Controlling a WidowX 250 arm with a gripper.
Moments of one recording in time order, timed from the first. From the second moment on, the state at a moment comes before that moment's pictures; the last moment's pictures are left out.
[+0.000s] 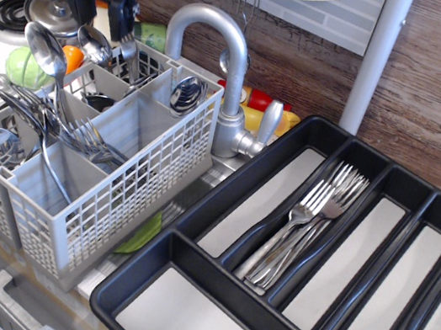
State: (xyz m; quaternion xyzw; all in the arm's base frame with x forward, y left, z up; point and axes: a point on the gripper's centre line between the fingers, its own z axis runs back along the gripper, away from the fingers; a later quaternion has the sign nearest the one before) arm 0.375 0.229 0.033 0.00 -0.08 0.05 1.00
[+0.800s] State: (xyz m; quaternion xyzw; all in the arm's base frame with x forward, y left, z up) arm 0.402 0.243 0.011 -0.02 -0.14 0.09 0.99
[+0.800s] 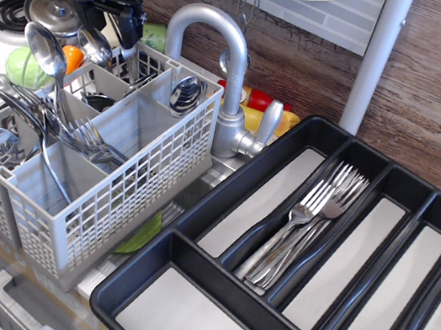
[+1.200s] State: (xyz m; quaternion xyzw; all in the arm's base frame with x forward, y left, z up) arm 0.401 0.232 0.012 -0.03 -0.16 0.13 0.98
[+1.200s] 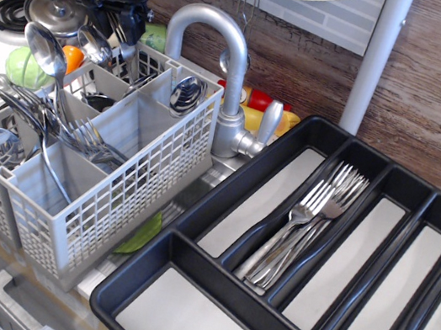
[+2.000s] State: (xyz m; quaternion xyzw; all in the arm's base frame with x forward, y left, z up) arm 0.343 0.187 0.139 0.05 -0.07 0.21 0.97
